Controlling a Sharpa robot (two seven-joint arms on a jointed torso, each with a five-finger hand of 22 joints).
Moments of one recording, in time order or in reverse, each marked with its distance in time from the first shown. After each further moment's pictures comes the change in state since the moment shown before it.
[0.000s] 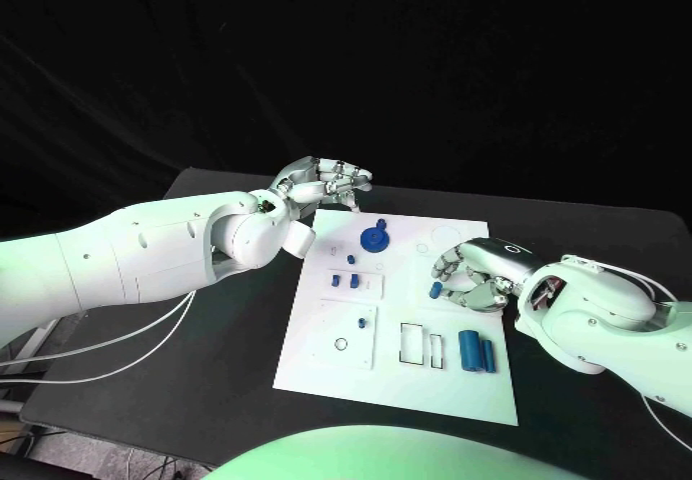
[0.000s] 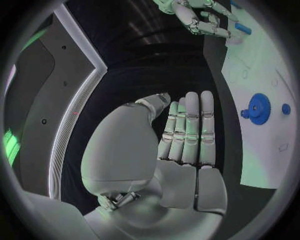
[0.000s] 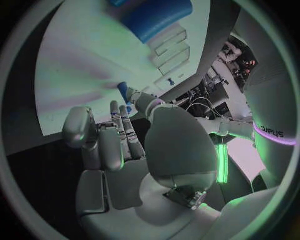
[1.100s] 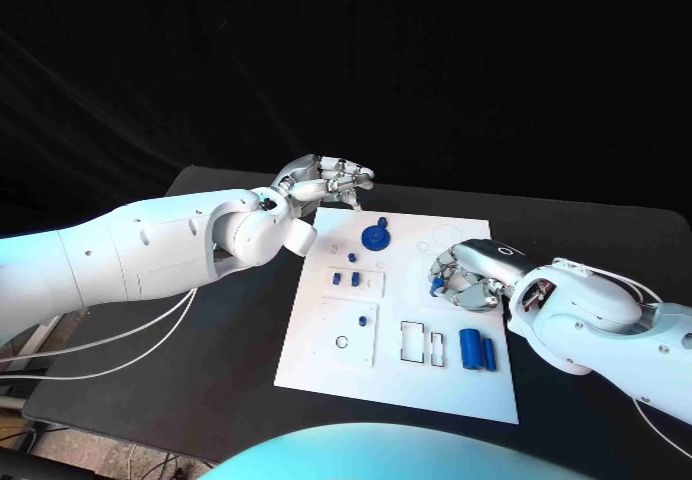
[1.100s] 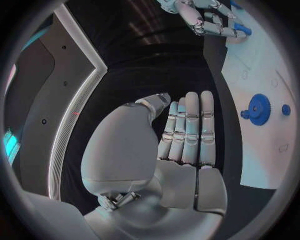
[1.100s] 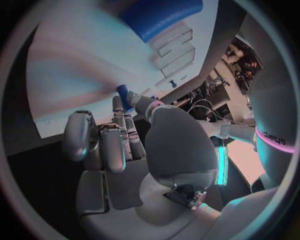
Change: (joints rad) left arm 0.000 0.000 0.000 -0.001 0.000 0.003 -0.001; left_hand 0.000 0.000 0.000 0.000 0.000 0.000 0.000 0.000 0.000 0.000 0.000 0.000 0.000 -0.004 -0.004 0.000 0.001 0.000 0.000 0.000 0.000 0.000; right arm -0.016 0.031 -0.006 -0.020 -0.029 -0.034 -0.020; right_hand 0.008 0.076 0.082 0.032 -0.059 0.116 -0.037 0.055 0.023 0.146 -0.047 0.029 0.009 0.000 -0.029 0.036 0.053 -0.010 0.048 -0.034 0.098 0.000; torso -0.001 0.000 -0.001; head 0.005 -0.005
